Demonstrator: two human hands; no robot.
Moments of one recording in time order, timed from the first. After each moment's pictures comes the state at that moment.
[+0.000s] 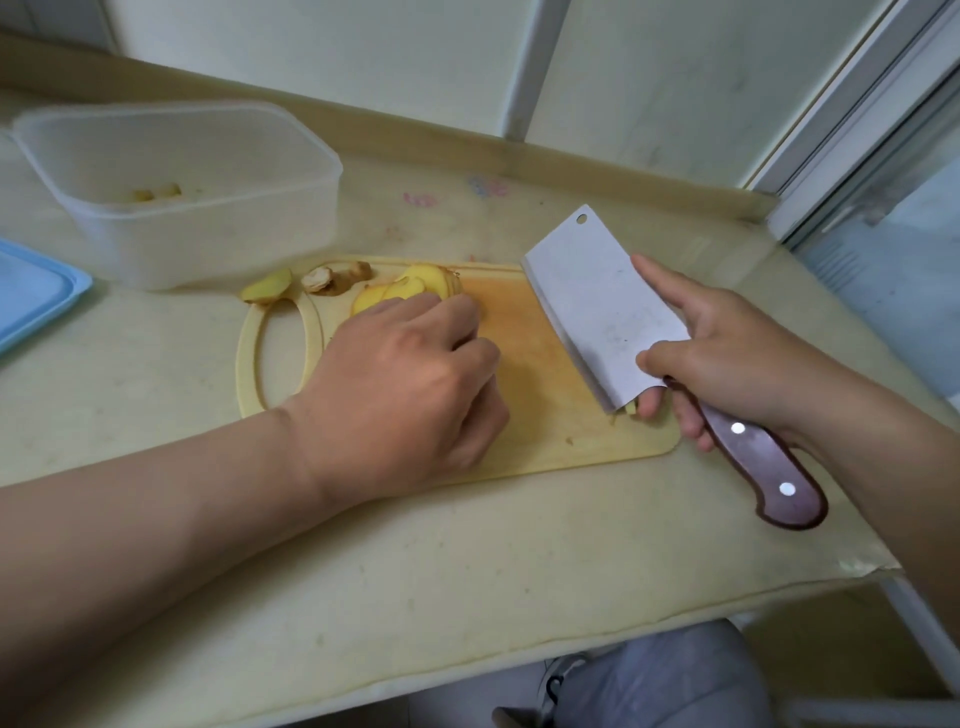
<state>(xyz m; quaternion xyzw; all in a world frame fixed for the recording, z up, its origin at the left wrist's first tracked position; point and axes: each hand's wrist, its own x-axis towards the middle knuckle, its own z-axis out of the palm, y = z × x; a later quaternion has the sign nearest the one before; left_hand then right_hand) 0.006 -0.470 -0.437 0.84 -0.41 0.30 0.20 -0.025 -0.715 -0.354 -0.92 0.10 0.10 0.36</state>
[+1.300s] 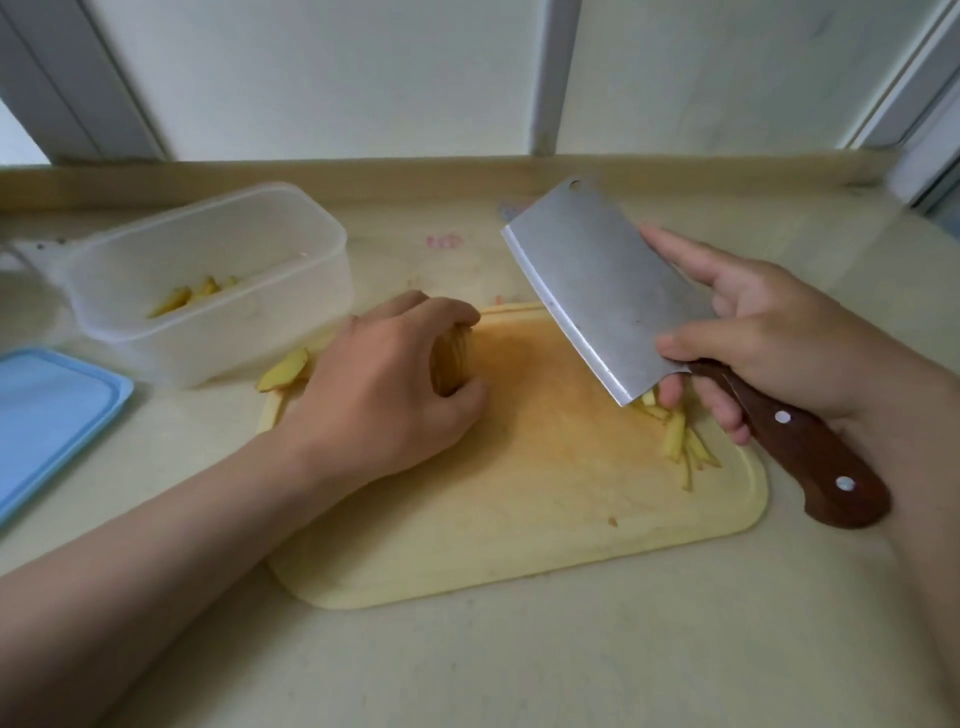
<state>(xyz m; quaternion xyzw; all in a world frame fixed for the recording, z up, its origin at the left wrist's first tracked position) 0.057 -0.467 -0.418 0.93 -0.23 0.10 0.27 0.025 -0.742 -0.365 -0.82 -0.03 0.12 0.56</state>
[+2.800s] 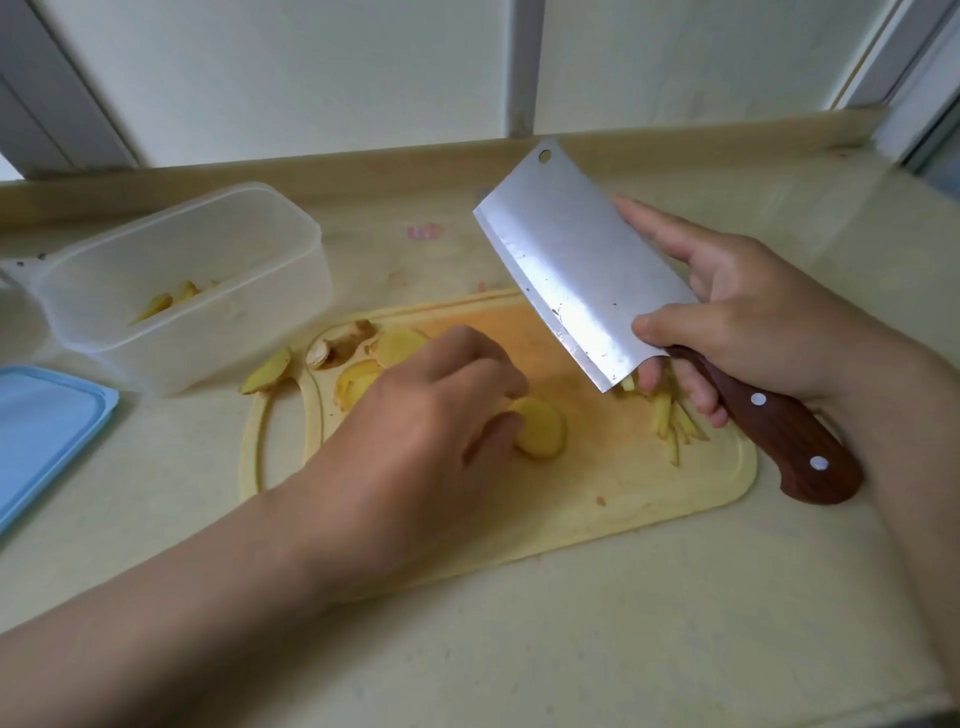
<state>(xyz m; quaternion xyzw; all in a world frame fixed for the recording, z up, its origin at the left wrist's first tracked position) 0.013 -0.485 -0.414 0.87 -0.37 0.13 0.29 0.020 -0.737 -0.367 -0.84 -0.04 0.10 0.53</state>
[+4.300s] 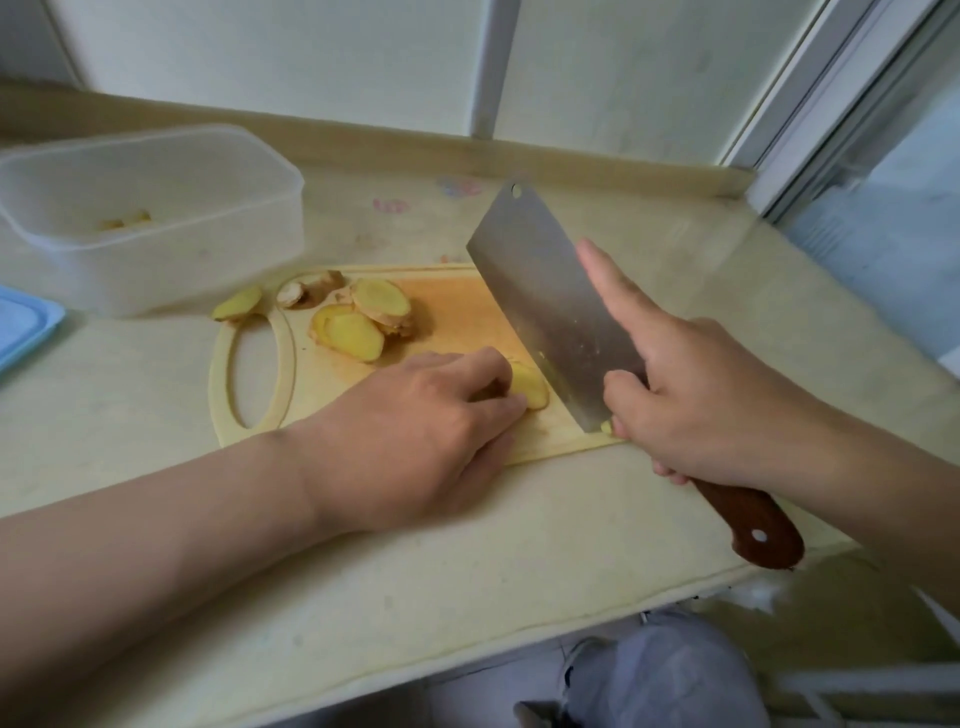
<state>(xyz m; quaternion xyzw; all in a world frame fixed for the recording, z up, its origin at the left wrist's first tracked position) -0.006 -0.483 -0.436 0.82 -0.53 0.13 0.17 -0.064 -0.695 -0.355 -0.97 -0.01 0.06 0.23</state>
